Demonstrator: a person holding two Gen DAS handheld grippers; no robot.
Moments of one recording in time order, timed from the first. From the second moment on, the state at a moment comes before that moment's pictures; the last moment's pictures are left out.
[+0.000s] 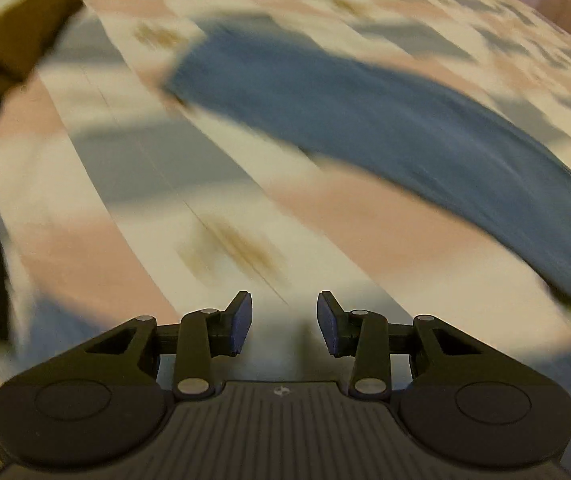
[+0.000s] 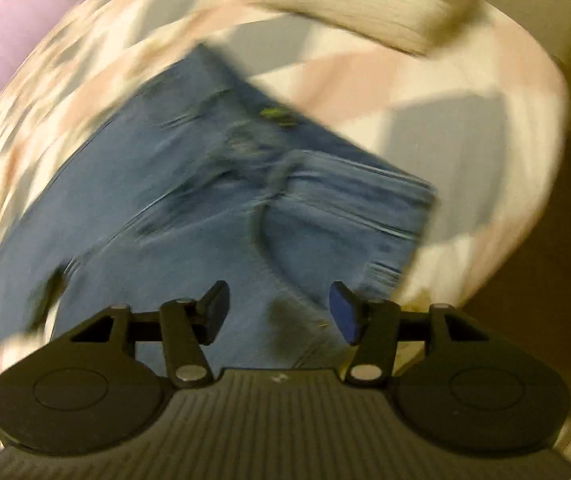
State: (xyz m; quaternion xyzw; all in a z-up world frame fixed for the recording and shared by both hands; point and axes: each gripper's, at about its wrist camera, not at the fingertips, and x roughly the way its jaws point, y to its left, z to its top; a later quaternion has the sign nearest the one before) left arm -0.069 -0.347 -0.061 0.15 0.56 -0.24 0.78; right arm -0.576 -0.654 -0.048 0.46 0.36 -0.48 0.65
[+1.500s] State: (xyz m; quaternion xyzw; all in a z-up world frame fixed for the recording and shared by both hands) left arm -0.340 -0.395 0.125 0.28 0.47 -0.33 0.77; right arm -0.585 -0.585 0.107 0.31 0.41 -0.33 0.79
